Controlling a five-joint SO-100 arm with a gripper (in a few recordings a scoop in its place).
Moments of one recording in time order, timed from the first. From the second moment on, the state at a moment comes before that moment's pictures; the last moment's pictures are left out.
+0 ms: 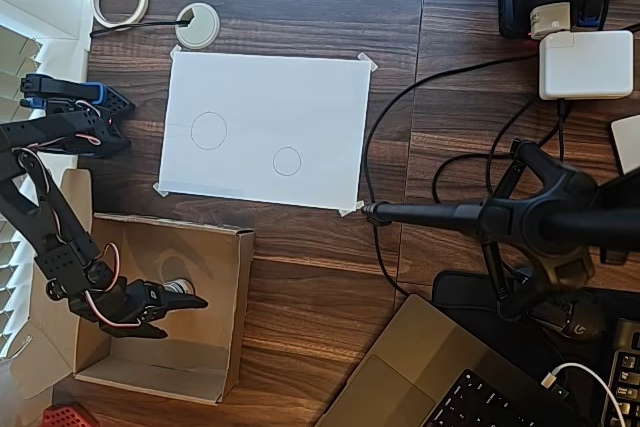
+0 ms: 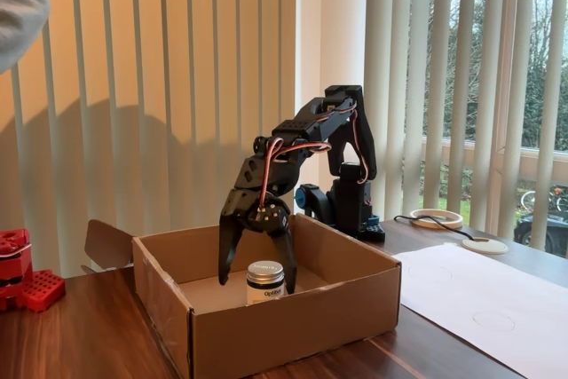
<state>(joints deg) 62.1 72.4 93.9 33.8 -107.8</state>
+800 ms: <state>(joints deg) 62.1 70.4 97.8 36.9 -110.7</state>
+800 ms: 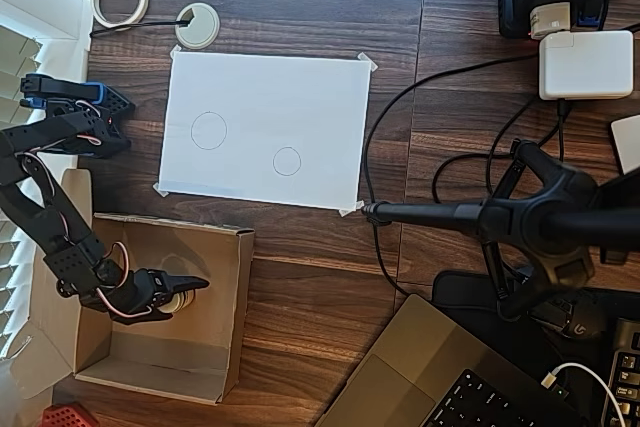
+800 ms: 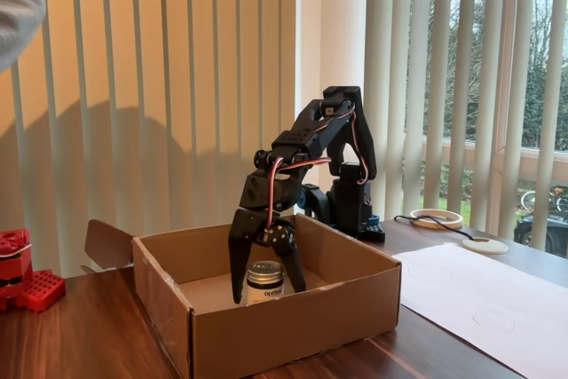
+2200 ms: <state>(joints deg) 57.1 96.5 93.3 50.0 -105.2</state>
